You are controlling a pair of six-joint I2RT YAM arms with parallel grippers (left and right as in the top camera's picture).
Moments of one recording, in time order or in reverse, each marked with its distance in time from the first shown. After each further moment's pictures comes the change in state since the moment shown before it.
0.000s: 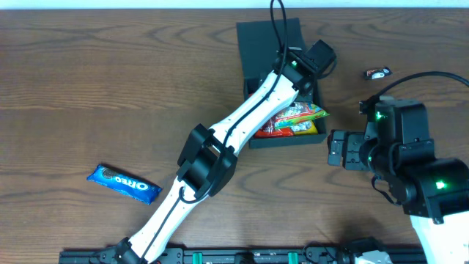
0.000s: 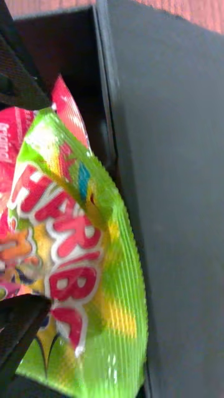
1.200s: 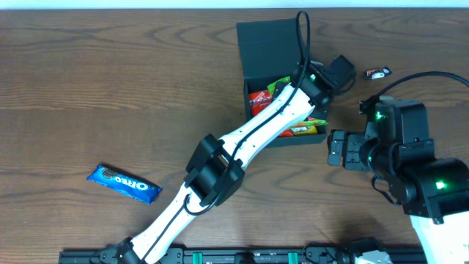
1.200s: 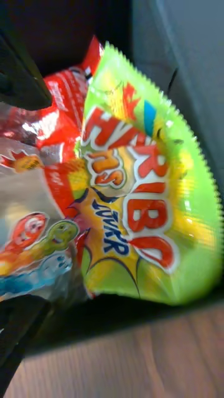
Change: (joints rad) left arm -0.092 -0.006 0.058 -0.092 0.018 0.058; right arm 0.000 0.000 0.000 0.000 0.000 0.000
